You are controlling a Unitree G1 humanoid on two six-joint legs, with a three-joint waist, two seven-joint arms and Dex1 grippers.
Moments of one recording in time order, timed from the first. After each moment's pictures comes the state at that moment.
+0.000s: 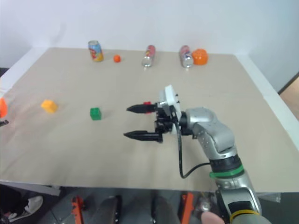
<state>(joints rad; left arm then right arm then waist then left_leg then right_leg) -0.50 0.83 0.60 0.70 -0.36 0.48 -0.21 -0.63 -0.48 0.14 -0.17 0.60 0.49 1.17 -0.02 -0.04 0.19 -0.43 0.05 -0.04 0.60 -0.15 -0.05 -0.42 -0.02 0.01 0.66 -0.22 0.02</state>
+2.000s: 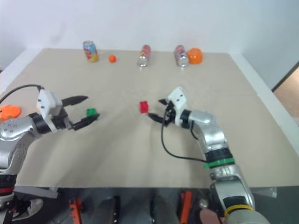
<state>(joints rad) -0.33 0.72 0.14 -0.09 -0.46 0.16 -0.94 -0.70 -0.37 0.12 0.34 0.22 0.29 0.82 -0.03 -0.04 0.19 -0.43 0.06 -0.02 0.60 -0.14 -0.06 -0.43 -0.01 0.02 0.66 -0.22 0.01</state>
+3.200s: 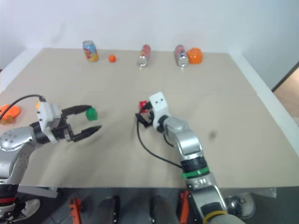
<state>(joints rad) -0.23 0.68 0.16 -0.15 -0.50 0.13 -1.00 -0.63 -0.14 0.14 0.05 0.12 0.69 0.37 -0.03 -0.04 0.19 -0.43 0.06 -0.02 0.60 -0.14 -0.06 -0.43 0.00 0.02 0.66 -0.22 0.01</state>
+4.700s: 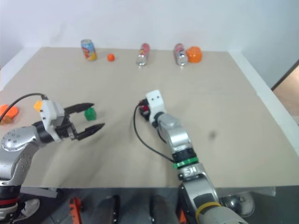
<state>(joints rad) -0.23 0.66 0.15 -0.22 -0.50 0.18 -0.93 -0.74 -0.08 0.11 0.36 0.05 0.49 0.27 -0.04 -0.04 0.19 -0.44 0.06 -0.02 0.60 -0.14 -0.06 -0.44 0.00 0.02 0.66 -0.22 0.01</state>
